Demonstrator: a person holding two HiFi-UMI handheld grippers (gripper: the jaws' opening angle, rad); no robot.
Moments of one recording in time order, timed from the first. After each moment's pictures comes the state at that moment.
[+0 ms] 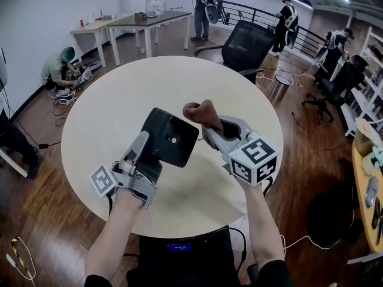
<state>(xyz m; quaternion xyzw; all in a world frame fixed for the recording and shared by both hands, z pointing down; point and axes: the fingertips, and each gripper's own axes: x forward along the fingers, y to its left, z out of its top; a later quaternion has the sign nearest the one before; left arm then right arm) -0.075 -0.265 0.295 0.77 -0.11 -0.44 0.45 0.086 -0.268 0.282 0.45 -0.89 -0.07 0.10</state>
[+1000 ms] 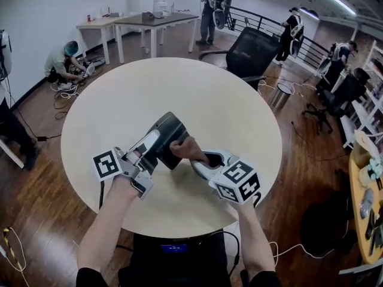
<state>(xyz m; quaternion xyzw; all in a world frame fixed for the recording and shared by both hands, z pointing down) -0.057 -0.281 0.321 0.86 -0.18 -0.27 0.39 0.044 -0.228 0.375 0.36 -0.91 0.01 0.21</state>
